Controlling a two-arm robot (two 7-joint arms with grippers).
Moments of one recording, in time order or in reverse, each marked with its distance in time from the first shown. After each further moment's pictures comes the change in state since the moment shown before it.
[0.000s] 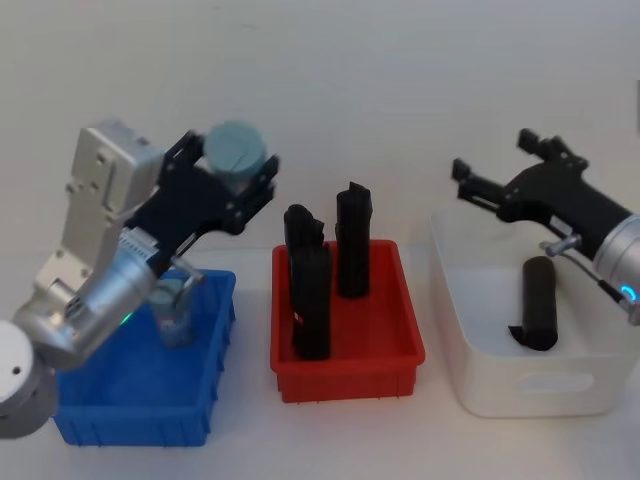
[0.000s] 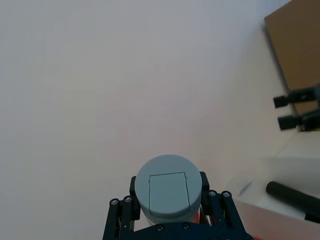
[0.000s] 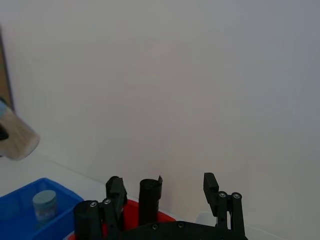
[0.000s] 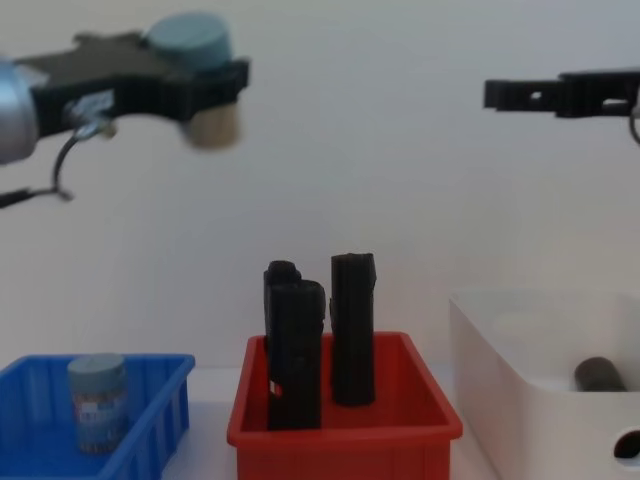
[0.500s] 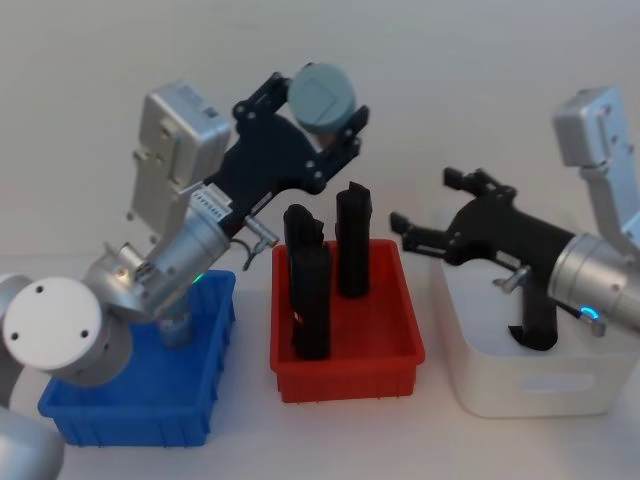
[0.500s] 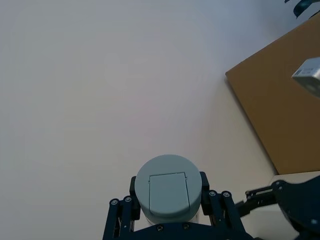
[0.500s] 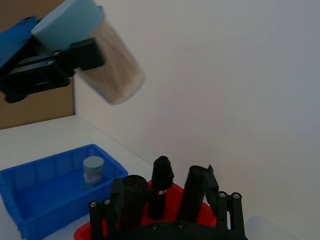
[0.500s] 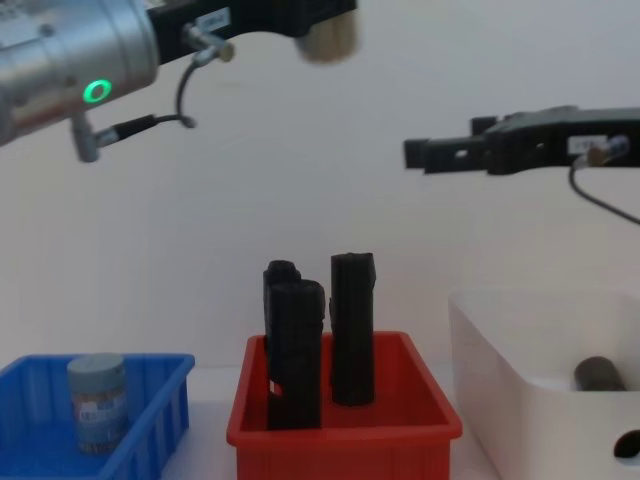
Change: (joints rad) left arm -0.127 -0.138 0.058 0.074 0.052 -0.136 -0.118; right arm 0.054 -0.008 -0.059 0.081 -0.091 -0.002 0.243
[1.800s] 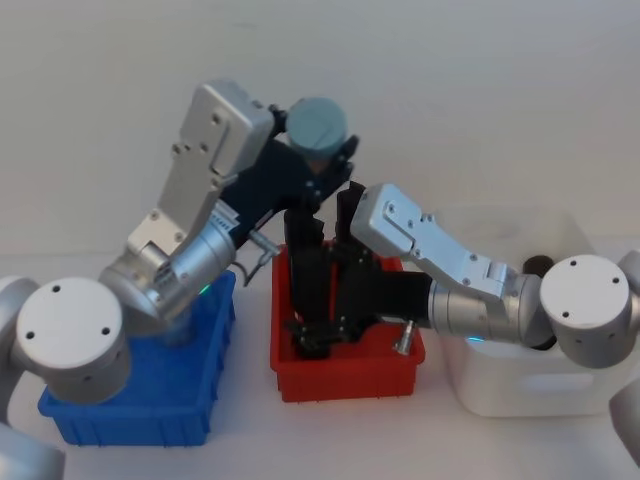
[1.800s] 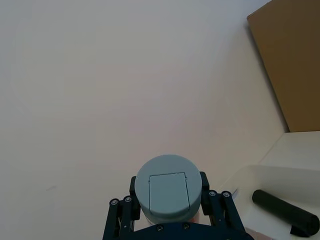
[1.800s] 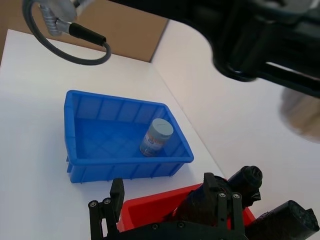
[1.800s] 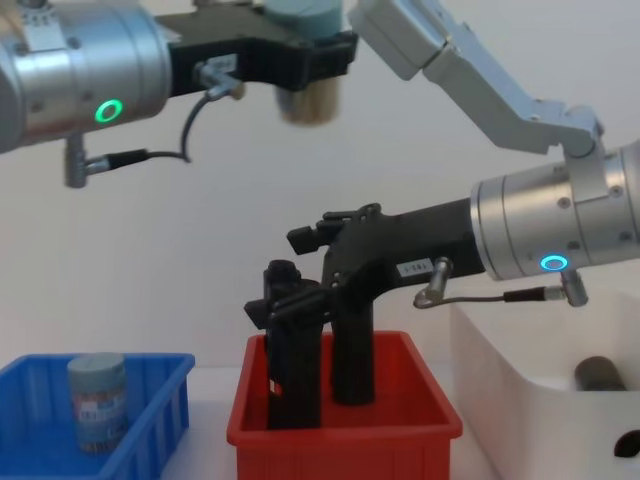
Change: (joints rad) left arm 0.023 0.001 0.018 -0.072 0.076 0.259 0.099; right arm 0.180 -0.115 -0.193 0.287 -0.373 -0.203 0.305
